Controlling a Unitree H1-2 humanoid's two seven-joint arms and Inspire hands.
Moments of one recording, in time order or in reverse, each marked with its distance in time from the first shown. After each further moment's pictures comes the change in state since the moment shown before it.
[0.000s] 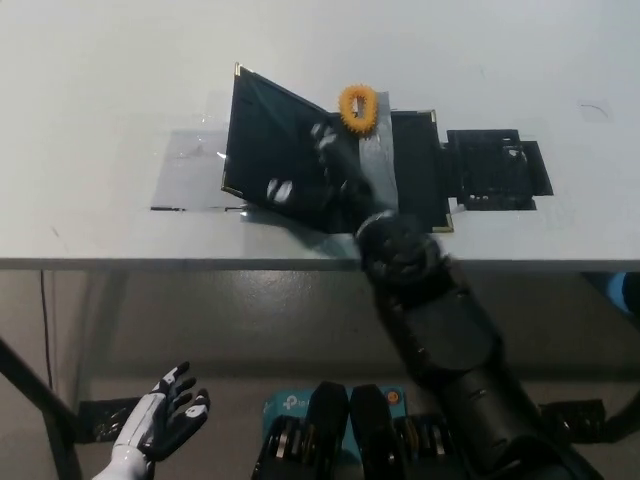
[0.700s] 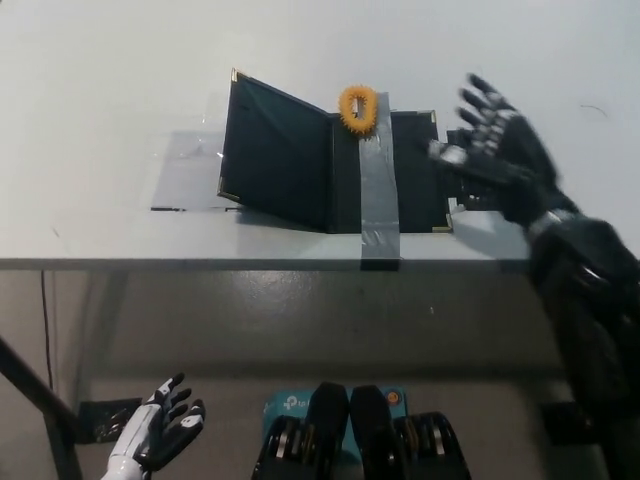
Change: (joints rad) left_arm 0.017 -0.002 0.011 0.007 -0.001 0.000 0.000; right_arm 0.233 -0.298 -0.082 -0.391 0.405 0.063 -0.077
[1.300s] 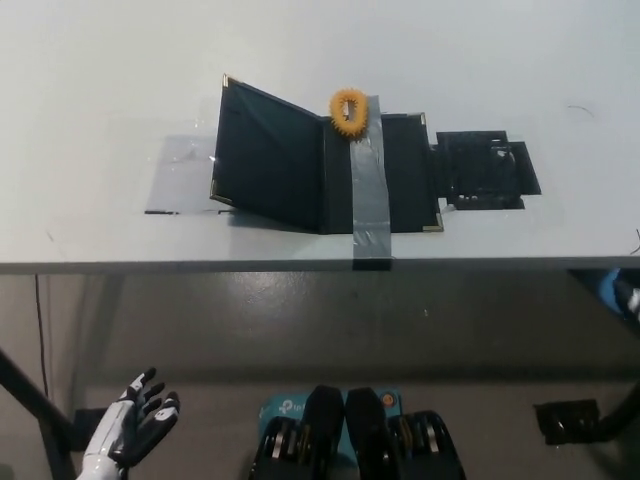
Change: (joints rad) left_arm 0.011 -0.001 0.071 -0.026 -0.007 0.000 0.005; right_arm 0.547 -0.088 -0.268 -0.340 0.108 -0.051 0.085
